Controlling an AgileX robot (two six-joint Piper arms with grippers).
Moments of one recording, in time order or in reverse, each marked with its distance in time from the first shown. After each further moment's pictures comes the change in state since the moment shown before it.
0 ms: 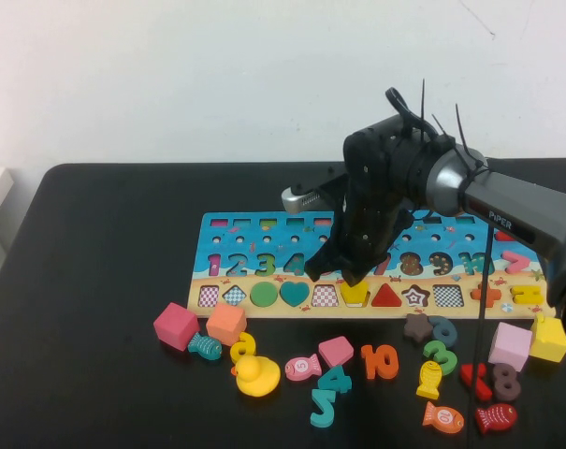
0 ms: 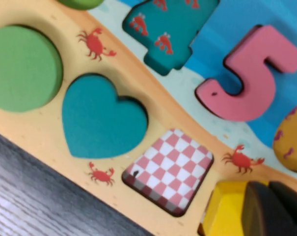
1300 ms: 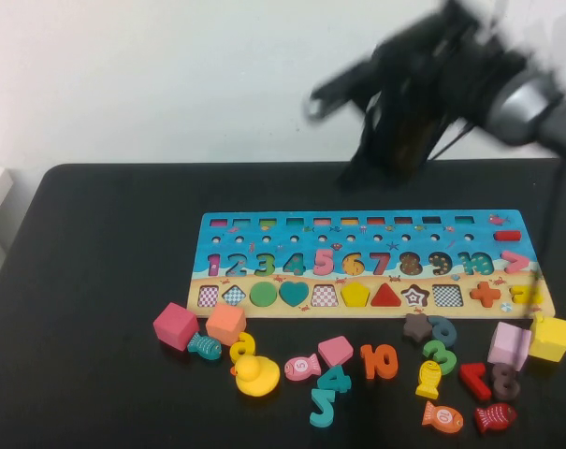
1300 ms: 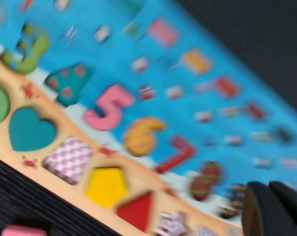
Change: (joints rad) right arm 0.001 -0.221 -0.030 -0.211 0.063 0.017; left arm 0.000 0.000 0.000 0.000 0.000 0.002
